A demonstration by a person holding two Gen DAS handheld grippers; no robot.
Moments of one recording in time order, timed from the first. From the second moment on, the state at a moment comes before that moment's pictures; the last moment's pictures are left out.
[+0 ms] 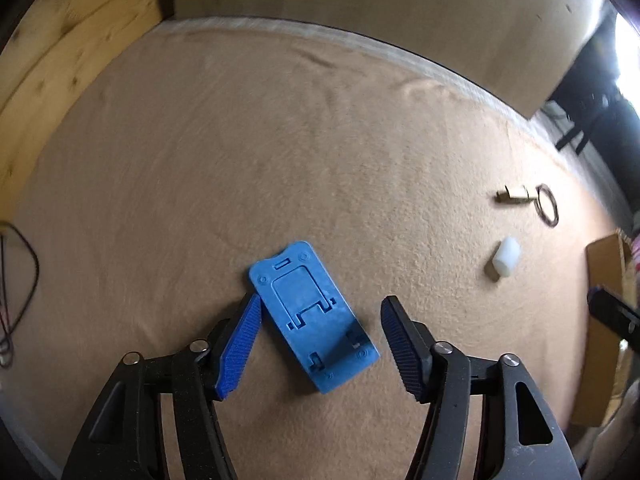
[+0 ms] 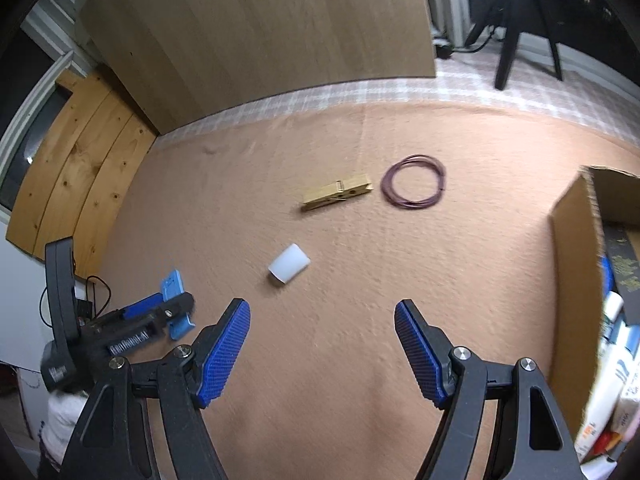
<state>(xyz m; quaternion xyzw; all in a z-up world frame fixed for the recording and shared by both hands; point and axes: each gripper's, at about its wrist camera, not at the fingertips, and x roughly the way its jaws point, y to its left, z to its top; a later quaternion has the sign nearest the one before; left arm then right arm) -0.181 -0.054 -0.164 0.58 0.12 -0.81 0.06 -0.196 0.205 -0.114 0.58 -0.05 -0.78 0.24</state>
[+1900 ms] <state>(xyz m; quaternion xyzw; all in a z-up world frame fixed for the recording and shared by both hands) -0.158 0.043 -0.110 0.53 0.09 -0.84 -0.08 -0.119 0.367 -0.079 0.52 -0.09 -0.84 0.13</state>
